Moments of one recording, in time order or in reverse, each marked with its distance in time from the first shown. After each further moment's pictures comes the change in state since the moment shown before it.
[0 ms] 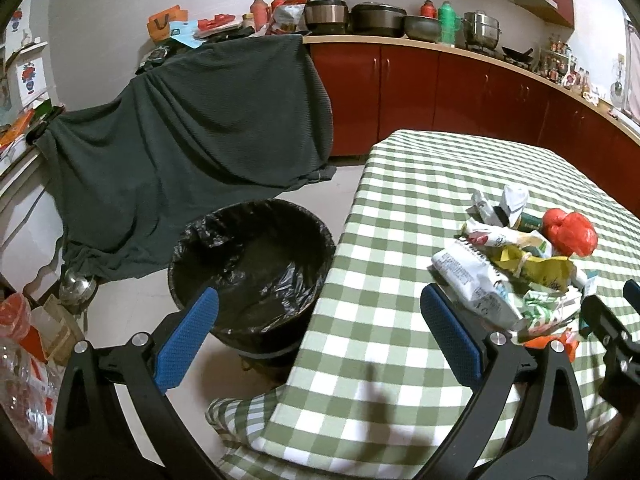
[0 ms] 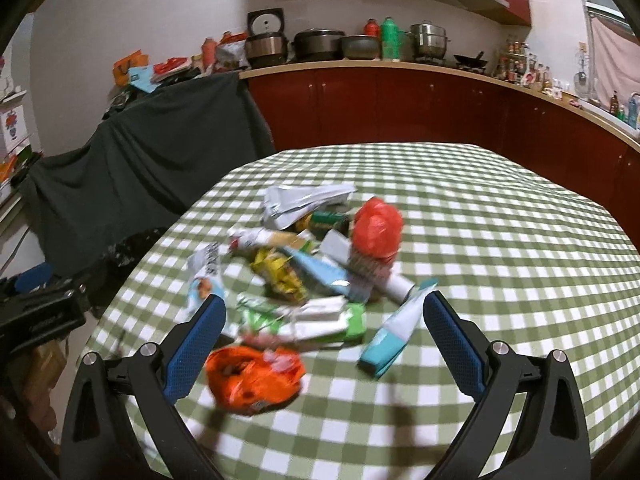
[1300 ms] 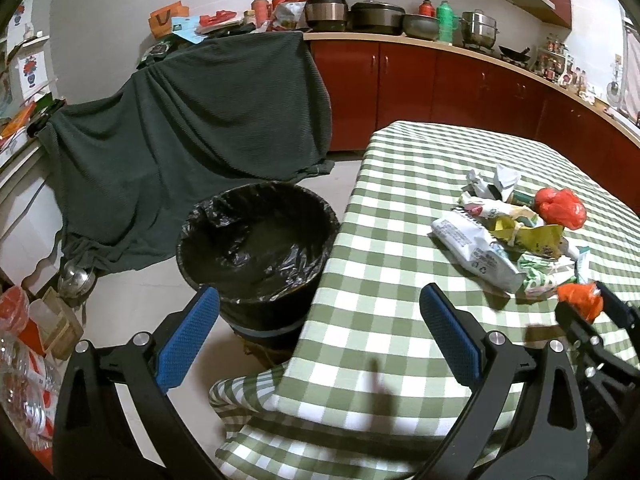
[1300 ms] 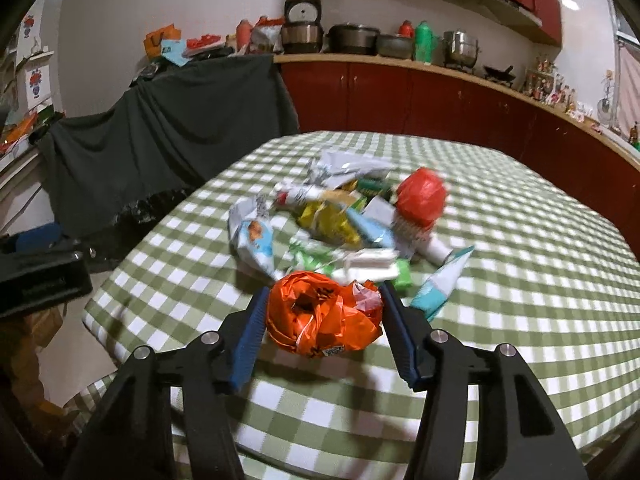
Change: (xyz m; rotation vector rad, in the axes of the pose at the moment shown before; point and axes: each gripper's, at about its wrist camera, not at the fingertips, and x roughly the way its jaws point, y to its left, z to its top) left arm -0.019 0.007 -0.025 -0.002 0.006 -0.022; right arm -0.017 0.026 -0.030 -0.109 0.001 0.019
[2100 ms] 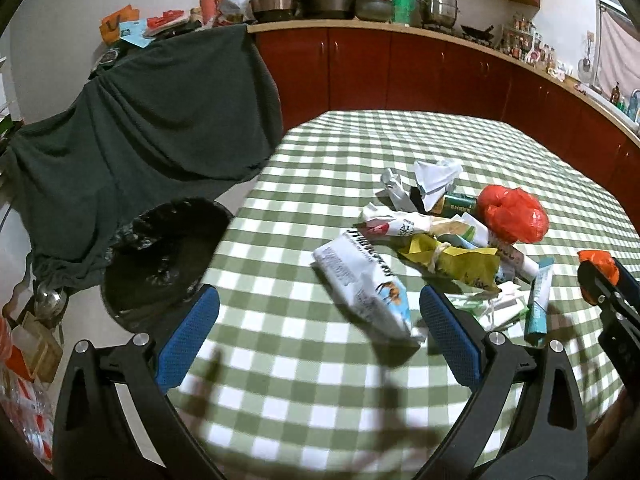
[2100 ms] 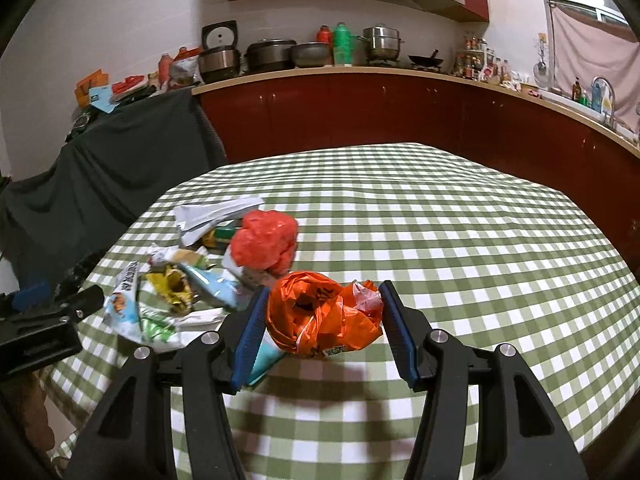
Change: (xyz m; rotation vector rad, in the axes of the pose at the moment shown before) left arm 0.041 -0.095 0.032 0.080 0.058 -0.104; right arm 0.013 -0.103 0.022 0.193 -0.031 -0.148
